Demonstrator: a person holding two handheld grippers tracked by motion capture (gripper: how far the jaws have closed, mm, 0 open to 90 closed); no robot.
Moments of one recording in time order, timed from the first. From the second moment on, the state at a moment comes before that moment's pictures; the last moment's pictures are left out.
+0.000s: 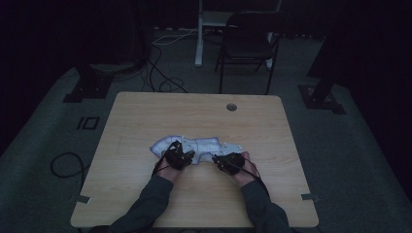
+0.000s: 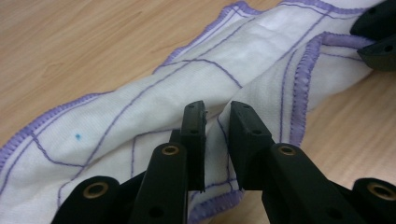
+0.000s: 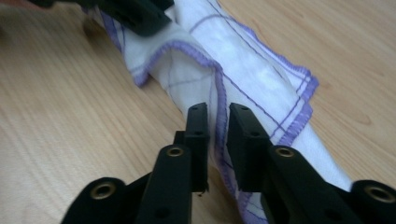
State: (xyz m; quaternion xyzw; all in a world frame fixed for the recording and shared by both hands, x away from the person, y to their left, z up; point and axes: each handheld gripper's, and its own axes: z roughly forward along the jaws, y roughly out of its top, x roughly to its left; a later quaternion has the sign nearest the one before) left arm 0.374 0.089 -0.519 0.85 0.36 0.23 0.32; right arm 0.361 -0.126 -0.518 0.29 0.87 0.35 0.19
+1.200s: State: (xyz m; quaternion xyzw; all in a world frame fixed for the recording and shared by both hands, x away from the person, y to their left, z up) left arm 0.341 0.077 -0.518 0.86 0.29 0.24 0.34; right arm 0.371 -0.135 -0.525 0.32 0.87 0.33 0.19
